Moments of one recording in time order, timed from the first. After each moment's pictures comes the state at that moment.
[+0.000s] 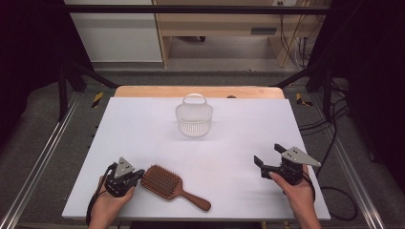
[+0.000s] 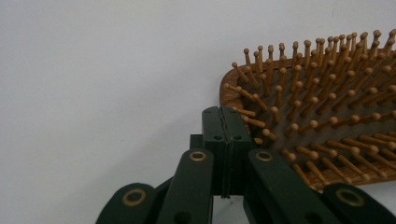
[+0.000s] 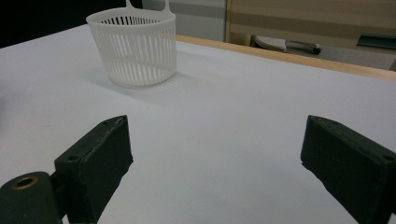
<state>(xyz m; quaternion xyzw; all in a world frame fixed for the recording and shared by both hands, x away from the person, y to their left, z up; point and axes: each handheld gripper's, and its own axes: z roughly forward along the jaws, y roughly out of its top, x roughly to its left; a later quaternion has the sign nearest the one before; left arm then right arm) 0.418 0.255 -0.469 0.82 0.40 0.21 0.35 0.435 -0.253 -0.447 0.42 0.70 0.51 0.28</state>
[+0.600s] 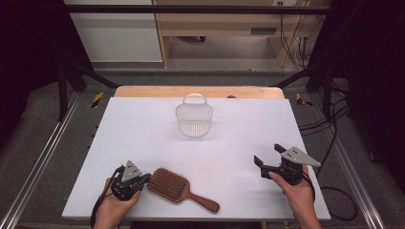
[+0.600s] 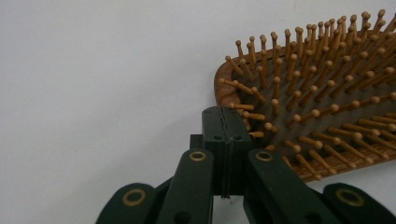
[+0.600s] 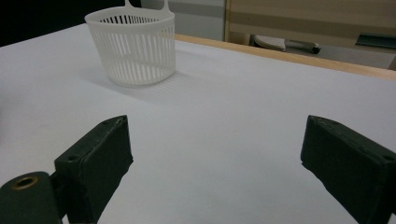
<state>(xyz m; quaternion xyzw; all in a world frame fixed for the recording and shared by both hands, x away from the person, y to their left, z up) 0.410 0.235 -0.470 0.84 0.38 0.19 0.35 0.435 -0.253 -0.448 0.42 0.70 0.51 0.28</state>
